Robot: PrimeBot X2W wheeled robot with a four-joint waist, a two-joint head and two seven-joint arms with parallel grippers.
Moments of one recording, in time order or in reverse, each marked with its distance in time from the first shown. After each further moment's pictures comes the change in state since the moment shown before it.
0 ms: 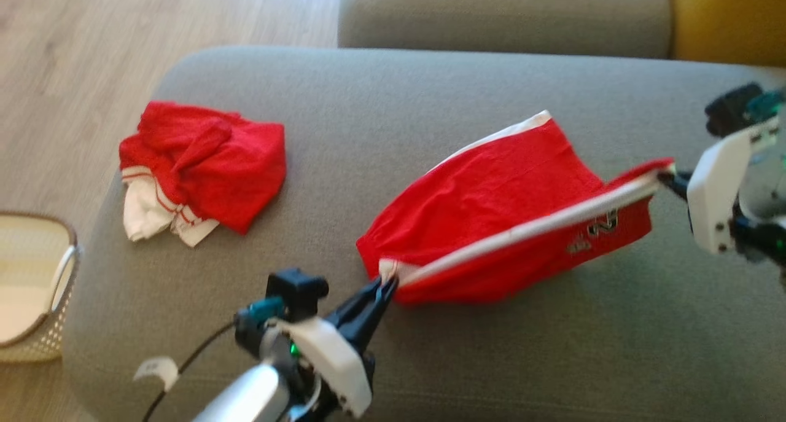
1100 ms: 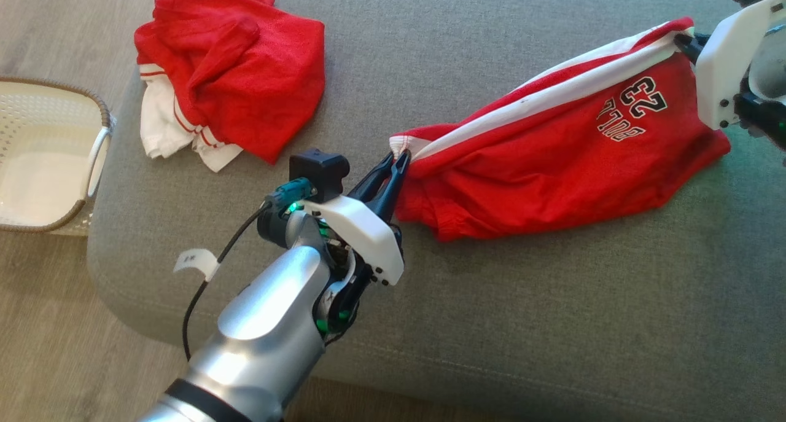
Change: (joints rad) left arm -0.416 -0.213 -0.018 0.421 -0.049 0.037 -0.137; right arm -0.536 0.031 0.312 0.550 -0.019 0.000 -0.381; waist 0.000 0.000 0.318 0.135
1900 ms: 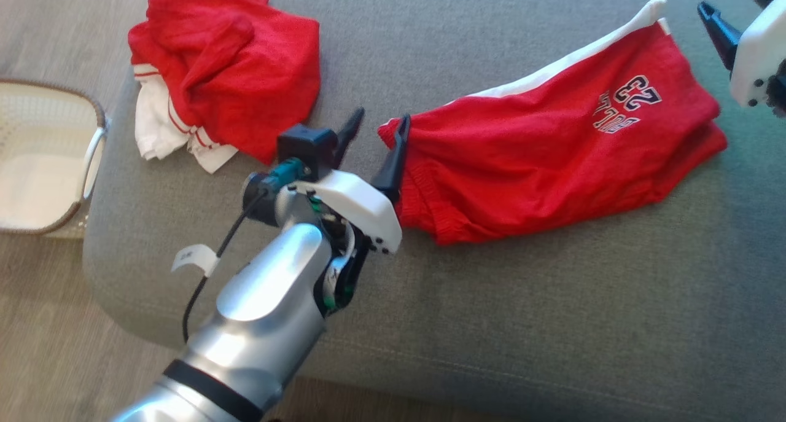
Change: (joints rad) left arm -0.055 -0.003 -0.008 0.000 0.000 0.135 -0.073; right arm -0.092 0.012 0.001 0.237 0.000 0.000 -0.278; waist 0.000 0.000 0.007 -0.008
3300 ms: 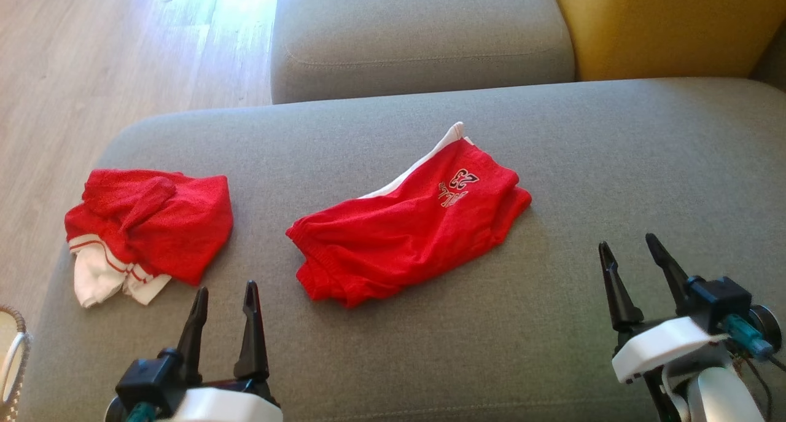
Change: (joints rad) left arm 0.862 0.016 0.604 -0.606 0.434 -0.042 0.000; right arm 1.053 0.424 -0.636 -0.746 -0.495 0.000 -0.393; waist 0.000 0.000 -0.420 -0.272
